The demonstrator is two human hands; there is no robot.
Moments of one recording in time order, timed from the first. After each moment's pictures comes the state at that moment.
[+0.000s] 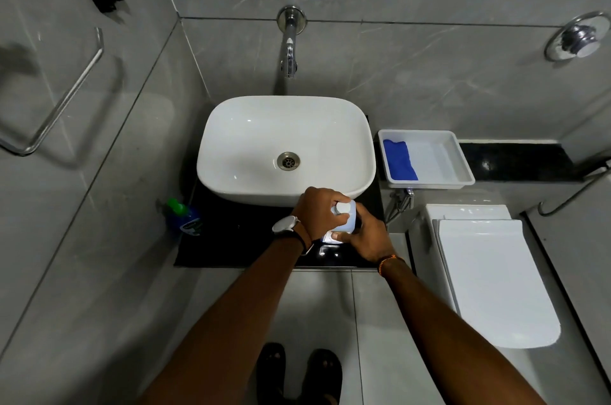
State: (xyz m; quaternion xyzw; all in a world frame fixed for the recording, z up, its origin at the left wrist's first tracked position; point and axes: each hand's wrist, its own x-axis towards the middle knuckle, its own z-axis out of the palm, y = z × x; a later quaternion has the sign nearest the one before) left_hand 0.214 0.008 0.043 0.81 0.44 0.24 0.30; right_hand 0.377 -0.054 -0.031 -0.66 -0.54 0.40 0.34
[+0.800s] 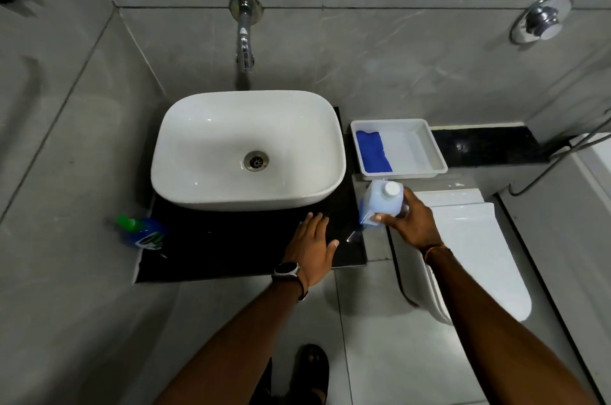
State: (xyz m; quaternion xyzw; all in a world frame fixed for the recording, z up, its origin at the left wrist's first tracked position) left_hand 0.261 -0.040 -0.069 0.83 0.49 0.09 0.26; right_hand 0.521 -0.064 -0.024 -0.72 -0.49 0.32 0.37
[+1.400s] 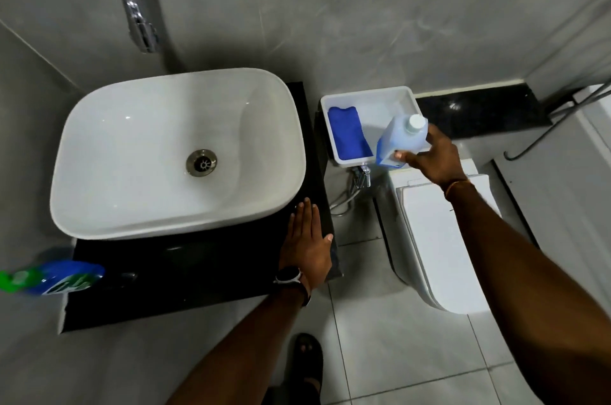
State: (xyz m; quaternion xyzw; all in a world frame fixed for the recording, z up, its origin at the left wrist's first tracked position) left_hand 0.355 -0.014 -0.136 0.84 0.51 -0.02 0.18; right_hand 0.675 0.037 -0.052 -0.77 -0.46 0.25 0.37
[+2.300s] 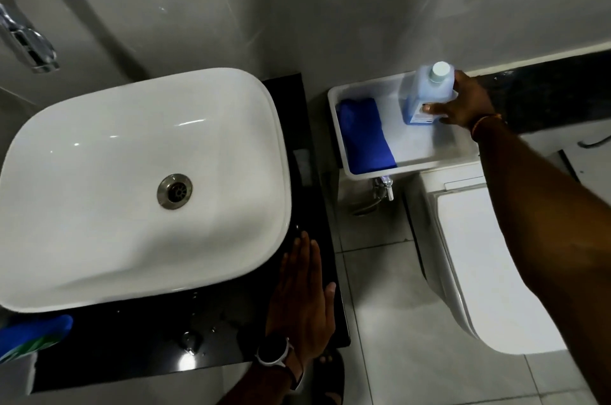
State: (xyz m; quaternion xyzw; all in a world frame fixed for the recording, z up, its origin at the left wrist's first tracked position) left_hand 0.356 -0.013 -0.154 0.84 0.51 0.01 0.19; right_hand 0.791 0.198 -0.139 -0.77 -0.40 0.35 0.34
